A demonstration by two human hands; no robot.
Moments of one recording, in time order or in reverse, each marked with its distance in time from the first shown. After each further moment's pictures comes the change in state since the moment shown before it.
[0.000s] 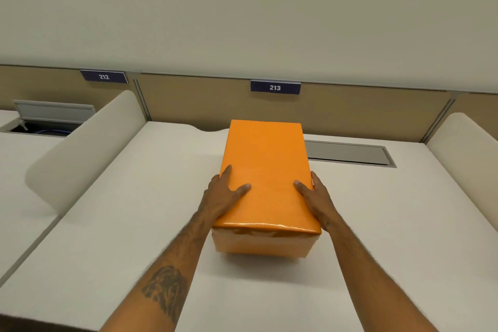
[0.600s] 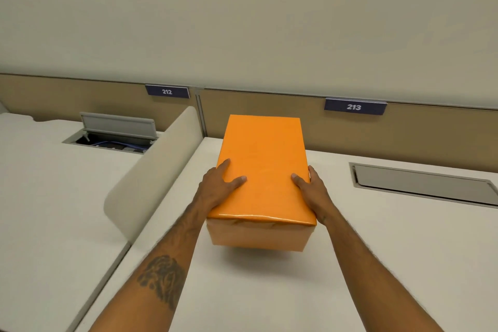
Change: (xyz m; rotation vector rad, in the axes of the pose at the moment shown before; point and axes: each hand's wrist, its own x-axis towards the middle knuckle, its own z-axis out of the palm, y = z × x) left_hand 0.114 -0.154 -0.202 0.012 0.110 -0.039; right_hand 0.090 -0.116 0.244 0.044 -0.101 -0.052
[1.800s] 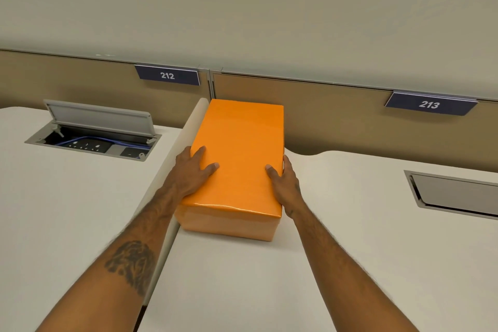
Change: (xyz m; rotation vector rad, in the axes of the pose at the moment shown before) left_hand 0.220 -0.157 -0.095 0.213 -0.061 0.019; right_hand 0.157 -0.038 0.222 -0.002 0.025 0.059
